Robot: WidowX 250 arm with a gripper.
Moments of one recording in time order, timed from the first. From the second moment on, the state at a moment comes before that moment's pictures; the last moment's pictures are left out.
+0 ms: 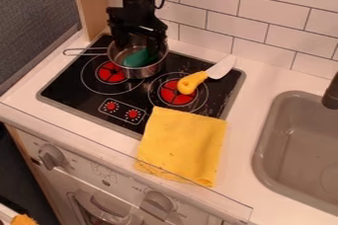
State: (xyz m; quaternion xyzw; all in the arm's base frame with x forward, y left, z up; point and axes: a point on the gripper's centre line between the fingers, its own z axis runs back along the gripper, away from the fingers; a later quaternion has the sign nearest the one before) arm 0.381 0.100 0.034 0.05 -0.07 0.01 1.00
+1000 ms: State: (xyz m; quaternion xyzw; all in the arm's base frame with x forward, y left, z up) arm 0.370 0.085 0.081 0.04 -0.12 0.04 0.99
